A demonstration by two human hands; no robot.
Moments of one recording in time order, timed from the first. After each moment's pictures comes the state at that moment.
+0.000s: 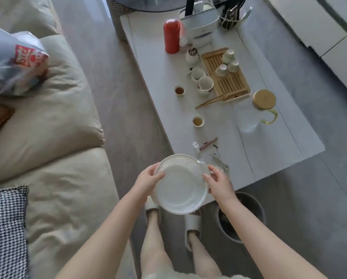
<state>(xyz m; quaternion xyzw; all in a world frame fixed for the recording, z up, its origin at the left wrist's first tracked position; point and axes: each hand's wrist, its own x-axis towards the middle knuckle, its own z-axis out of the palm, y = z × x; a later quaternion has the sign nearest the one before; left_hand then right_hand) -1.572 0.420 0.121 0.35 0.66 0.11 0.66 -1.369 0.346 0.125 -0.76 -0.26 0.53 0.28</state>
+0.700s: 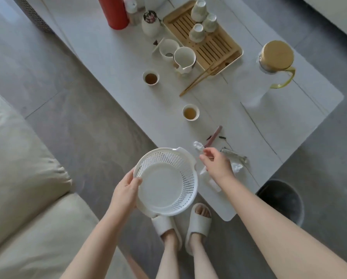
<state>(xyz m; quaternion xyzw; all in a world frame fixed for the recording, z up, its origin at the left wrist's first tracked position) -1.602 0.545 0.000 0.43 0.65 0.03 0.62 -1.375 0.458 -0.036 -0.86 -0.18 0.41 0.25</state>
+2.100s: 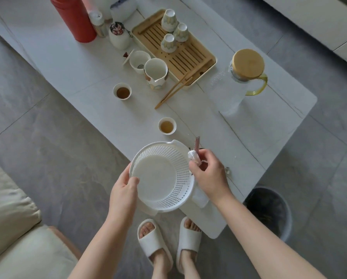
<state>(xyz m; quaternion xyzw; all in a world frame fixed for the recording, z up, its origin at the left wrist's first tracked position) -1.517 0.554 -0.007 0.43 0.64 0.08 0.63 -1.348 0.456 -0.008 -0.83 -0.21 0.35 0.37</state>
